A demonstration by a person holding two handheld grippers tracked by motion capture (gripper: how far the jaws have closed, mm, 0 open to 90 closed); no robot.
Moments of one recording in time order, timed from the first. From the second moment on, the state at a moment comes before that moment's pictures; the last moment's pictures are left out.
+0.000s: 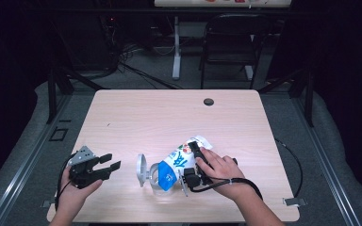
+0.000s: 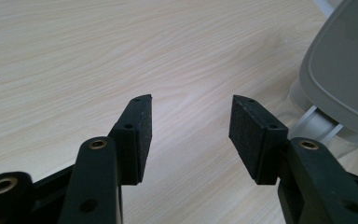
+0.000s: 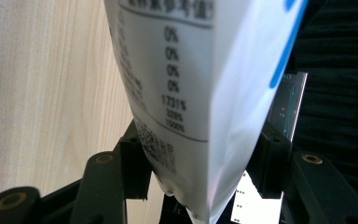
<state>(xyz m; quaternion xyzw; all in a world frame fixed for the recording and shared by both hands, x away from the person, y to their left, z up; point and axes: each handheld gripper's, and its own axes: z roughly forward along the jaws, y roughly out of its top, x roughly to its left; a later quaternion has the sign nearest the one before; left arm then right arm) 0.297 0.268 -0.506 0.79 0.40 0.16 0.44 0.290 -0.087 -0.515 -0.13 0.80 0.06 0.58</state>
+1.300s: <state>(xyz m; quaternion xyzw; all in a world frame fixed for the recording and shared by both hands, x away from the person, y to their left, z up) 0.296 0.268 -0.505 0.79 0.40 0.16 0.44 0.287 -0.085 -0.512 -0.15 0.78 0.03 0.60</state>
